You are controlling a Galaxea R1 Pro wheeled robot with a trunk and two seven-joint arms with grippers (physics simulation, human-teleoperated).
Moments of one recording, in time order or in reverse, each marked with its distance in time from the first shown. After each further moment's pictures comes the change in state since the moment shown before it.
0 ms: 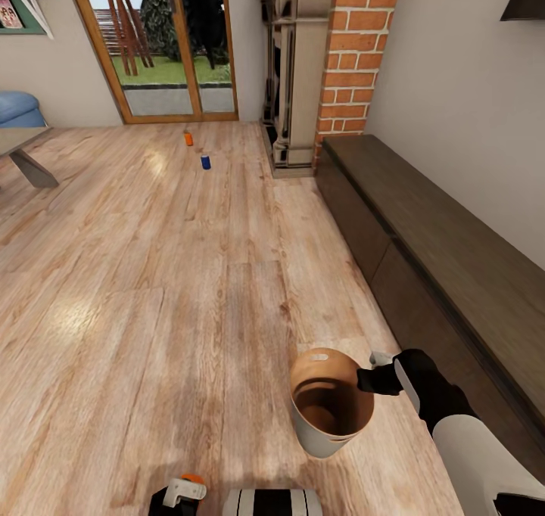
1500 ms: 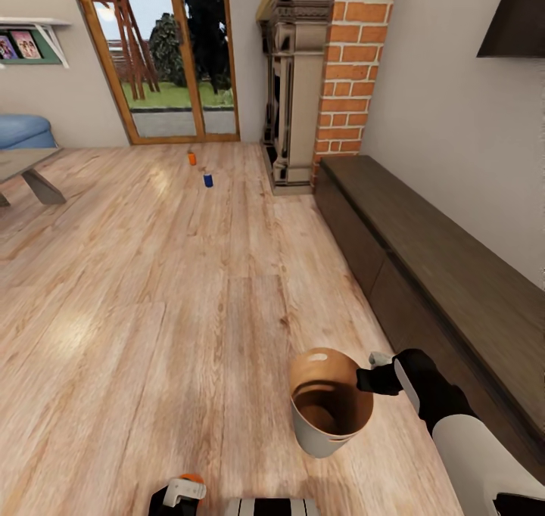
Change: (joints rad) left arm 0.000 0.000 0.002 -0.003 0.000 0.002 -0.002; right arm 0.000 0.001 0.000 0.000 -0.005 0.001 0.002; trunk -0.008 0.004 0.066
